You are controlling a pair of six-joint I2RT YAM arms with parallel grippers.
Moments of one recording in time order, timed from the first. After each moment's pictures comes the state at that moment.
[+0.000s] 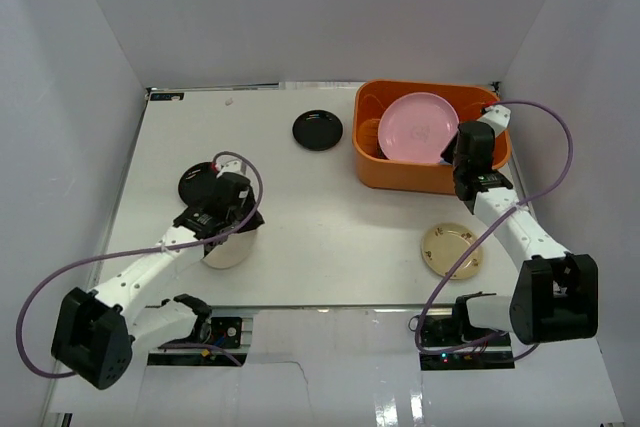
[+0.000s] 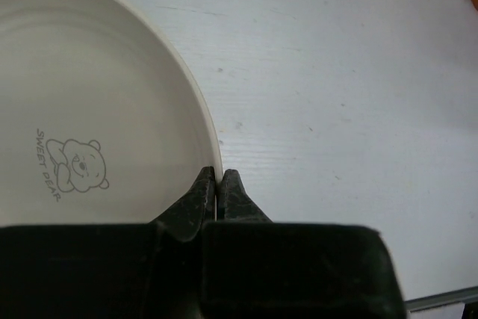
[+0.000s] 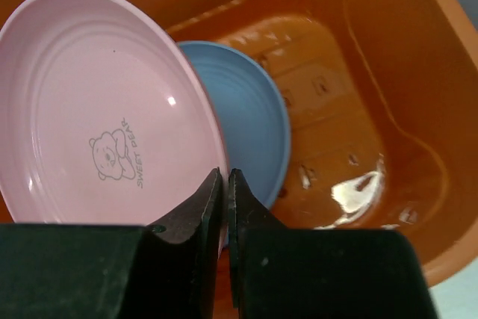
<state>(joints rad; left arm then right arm) -0.48 1.04 0.66 -0.41 -0.13 -0.64 0.18 1.27 0.85 0.05 0.37 0.43</state>
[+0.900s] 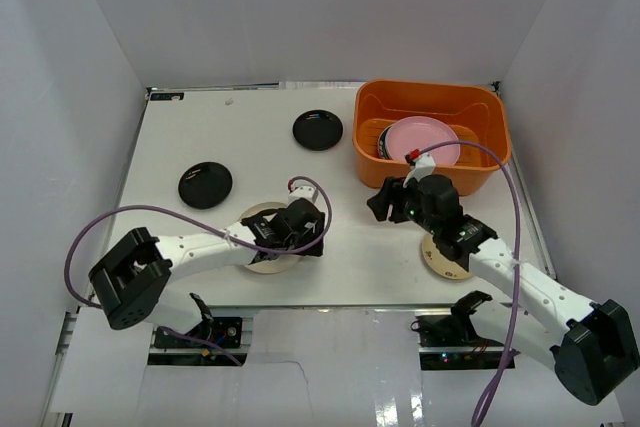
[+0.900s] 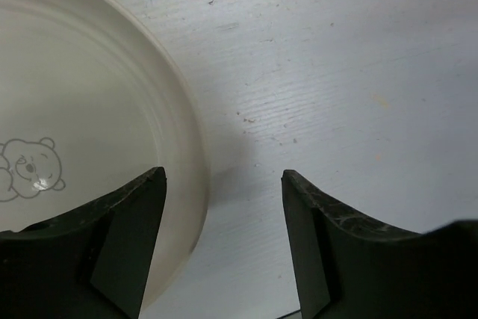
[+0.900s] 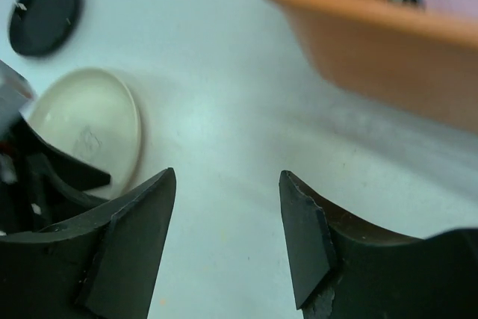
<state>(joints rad) -0.95 1.43 0.74 -0.25 -0.26 -0.67 0.59 0.95 0.60 -0.03 -0.03 0.40</state>
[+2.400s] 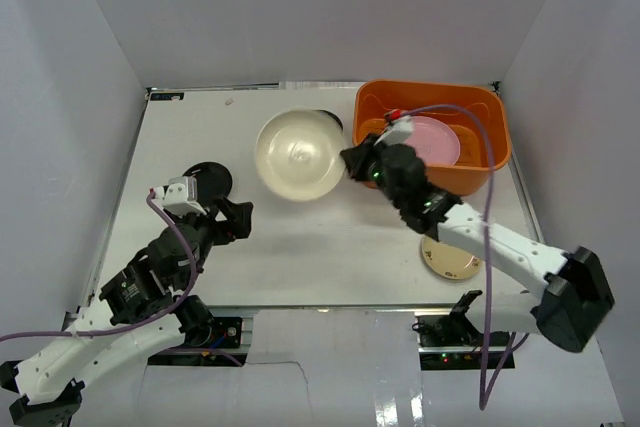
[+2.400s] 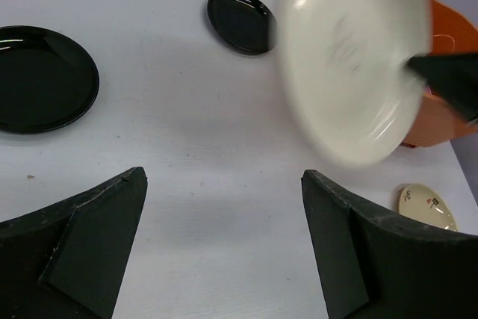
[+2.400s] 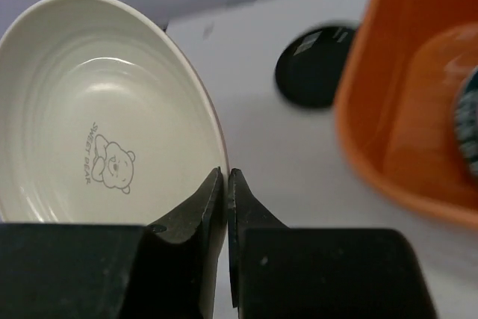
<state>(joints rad) -0.92 0.42 0.71 -0.55 -0.69 -0.59 0.85 1.28 0.89 0.15 0.27 0.62</state>
